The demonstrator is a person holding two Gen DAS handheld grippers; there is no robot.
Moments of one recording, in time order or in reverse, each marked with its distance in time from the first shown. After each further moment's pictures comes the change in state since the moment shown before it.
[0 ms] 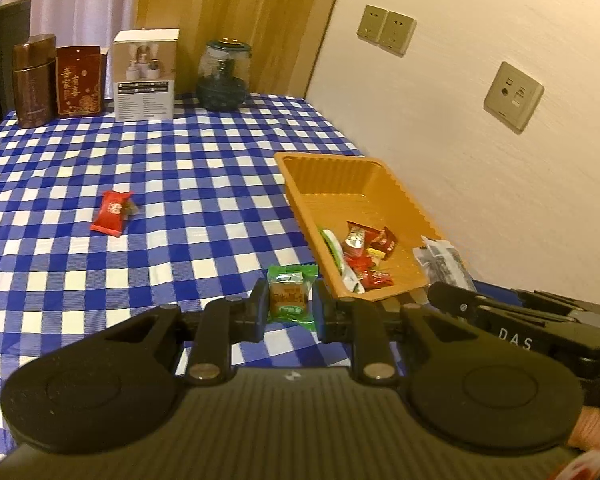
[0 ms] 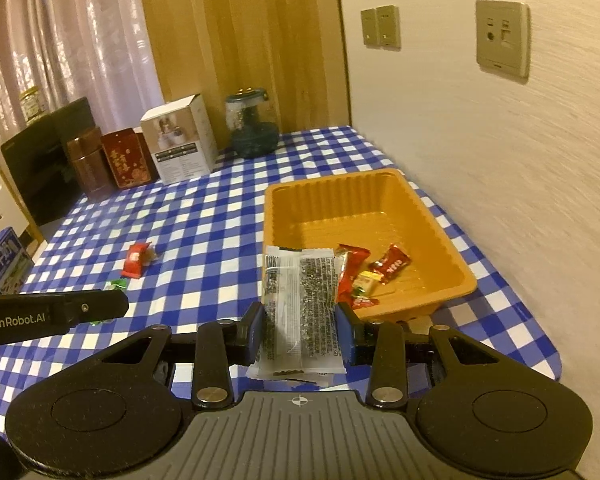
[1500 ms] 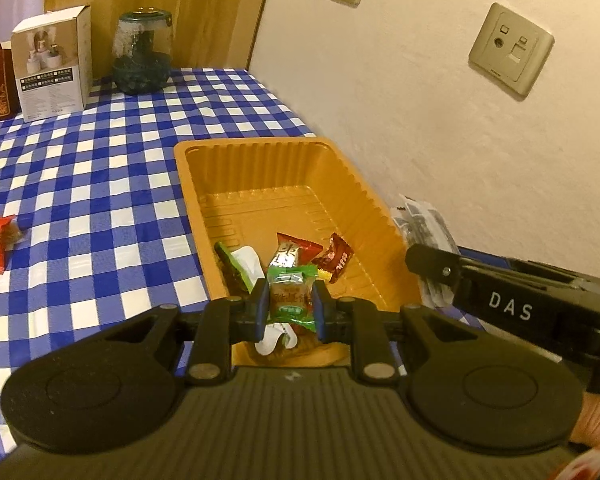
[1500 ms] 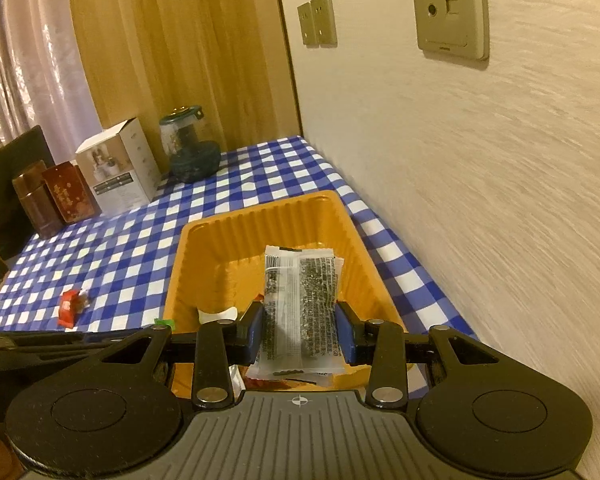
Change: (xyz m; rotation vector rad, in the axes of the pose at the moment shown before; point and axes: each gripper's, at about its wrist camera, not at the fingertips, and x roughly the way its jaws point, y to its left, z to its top) left arm 0.127 -0.070 0.033 0.059 0.085 -0.079; right arm 0.064 -0.086 0.049 0.066 -0.010 -0.049
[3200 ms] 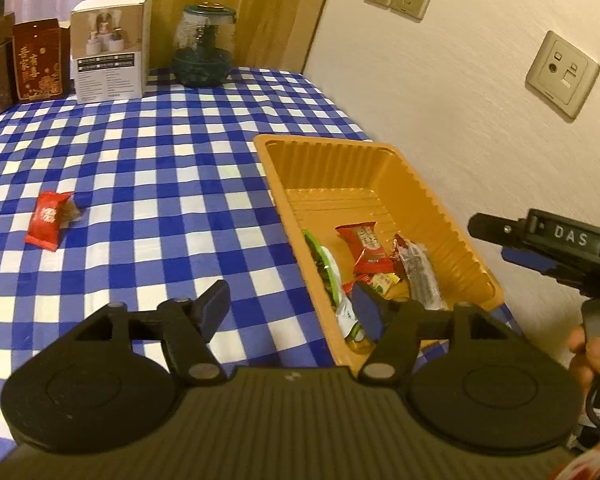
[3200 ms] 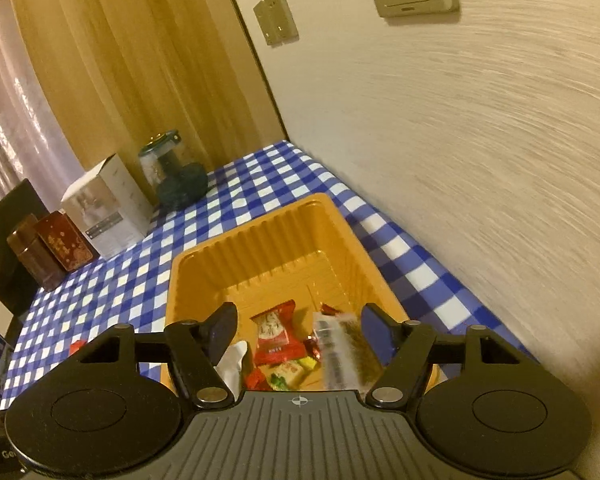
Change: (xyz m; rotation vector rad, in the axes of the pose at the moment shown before) left arm -0.018 0.055 -0.019 -0.074 -0.033 0.086; right arm 0.021 -0.022 0.008 0.185 -0.014 0.038
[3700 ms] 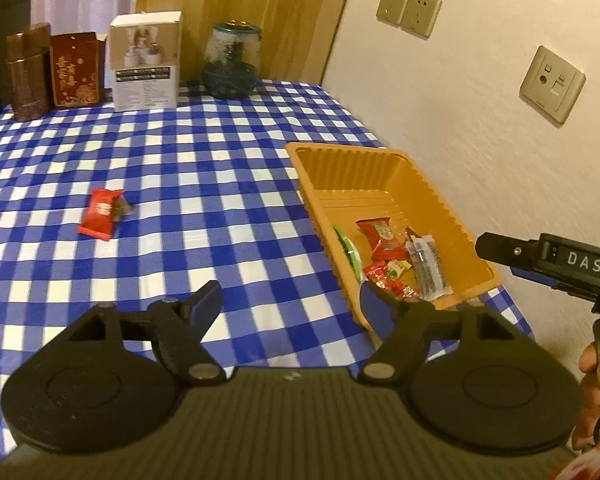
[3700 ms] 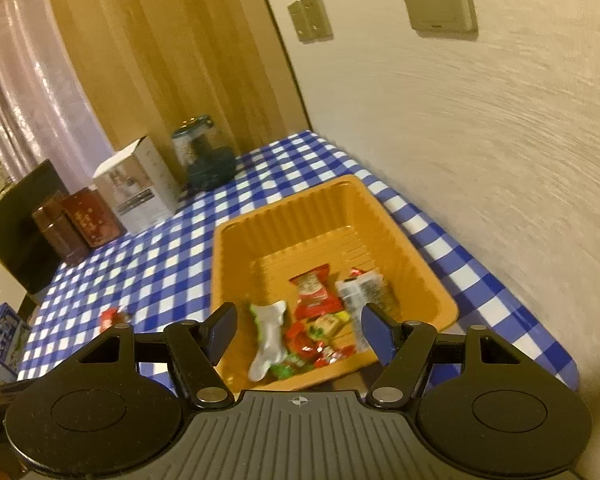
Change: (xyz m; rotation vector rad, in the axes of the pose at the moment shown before) left arm -0.059 0.017 -0.017 0.006 -0.031 0.048; right arm -0.049 0.045 -0.029 -0.044 0.020 0.034
